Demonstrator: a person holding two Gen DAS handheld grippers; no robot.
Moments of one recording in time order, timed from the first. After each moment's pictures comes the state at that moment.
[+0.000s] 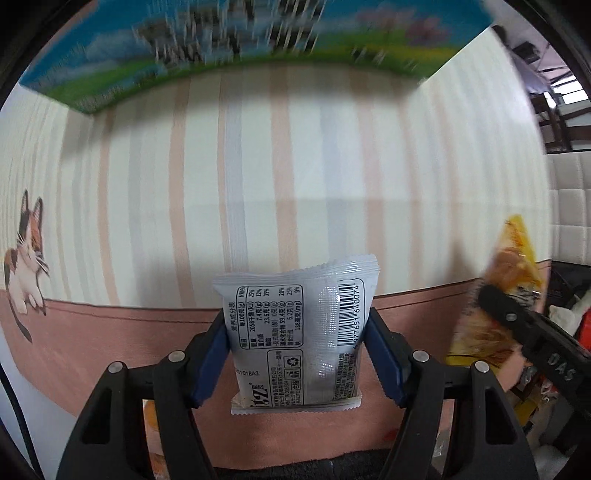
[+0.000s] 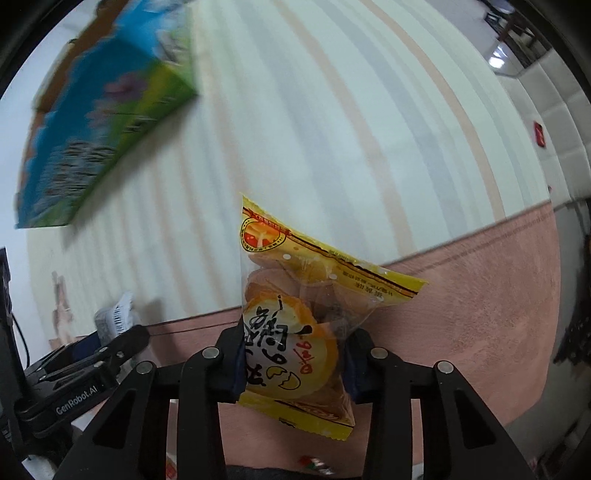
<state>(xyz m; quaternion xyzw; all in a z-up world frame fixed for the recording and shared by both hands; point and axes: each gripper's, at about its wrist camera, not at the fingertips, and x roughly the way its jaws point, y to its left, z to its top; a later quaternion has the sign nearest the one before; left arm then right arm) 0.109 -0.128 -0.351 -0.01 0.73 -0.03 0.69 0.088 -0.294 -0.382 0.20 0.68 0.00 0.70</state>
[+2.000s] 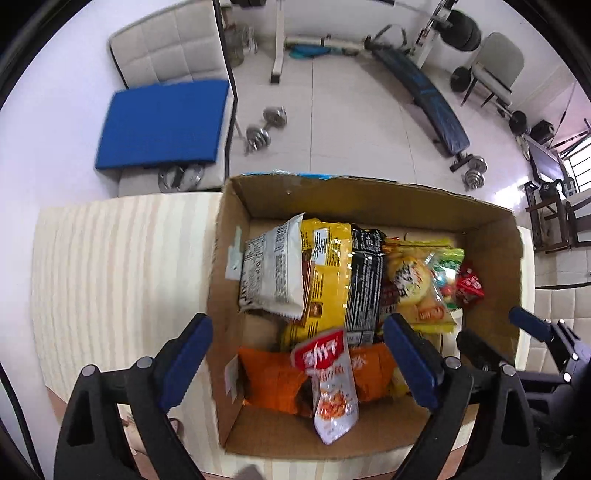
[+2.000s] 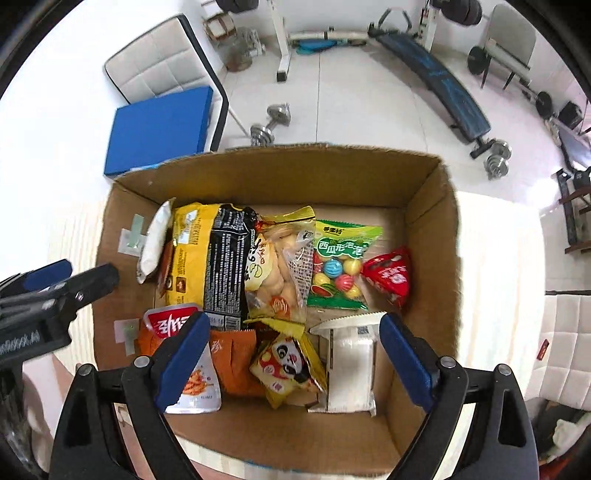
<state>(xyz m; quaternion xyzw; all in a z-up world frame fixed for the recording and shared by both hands) 0.372 0.018 -0.206 -0.02 0.63 0.02 0.78 0.391 -0.156 -0.245 0.03 0.62 0.09 0.78</state>
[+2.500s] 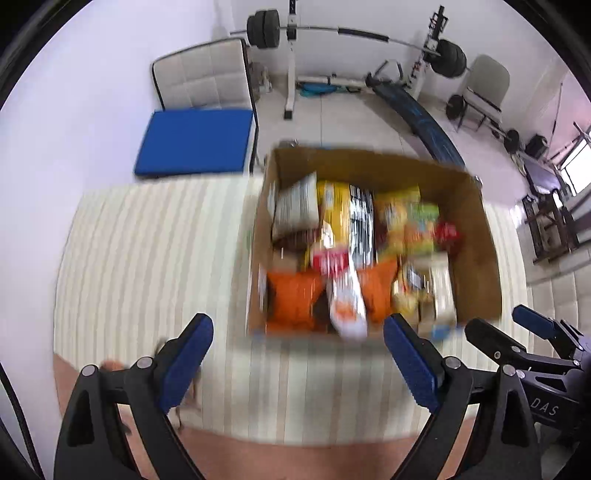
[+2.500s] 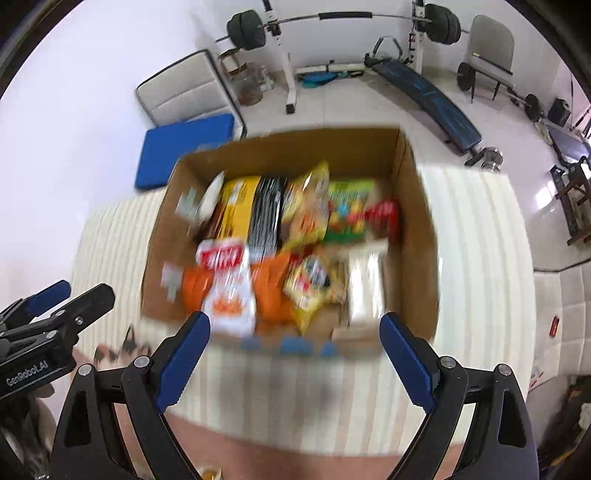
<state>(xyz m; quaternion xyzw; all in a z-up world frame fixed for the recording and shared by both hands) 0.217 0.018 -0.162 -0.01 0.57 0.04 0.82 0.253 -0.162 -0.203 0.07 0.57 0.11 0.81</state>
